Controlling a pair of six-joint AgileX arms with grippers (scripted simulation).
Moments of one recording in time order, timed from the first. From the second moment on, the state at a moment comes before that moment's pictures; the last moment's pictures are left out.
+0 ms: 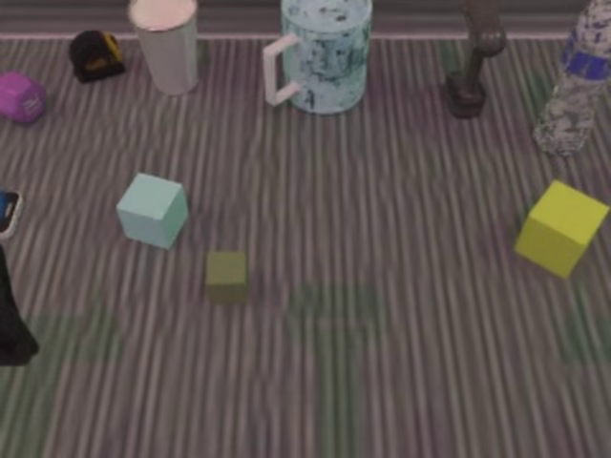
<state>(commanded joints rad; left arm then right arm) 0.00 0.00 0.00 0.00 0.00 0.00 0.00 0.00 0.00 0.00 0.00 0.00</state>
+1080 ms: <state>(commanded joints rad) -0.29 1.24 0.95 -0.67 0.00 -0.31 0.00 0.00 0.00 0.00 0.00 0.00</state>
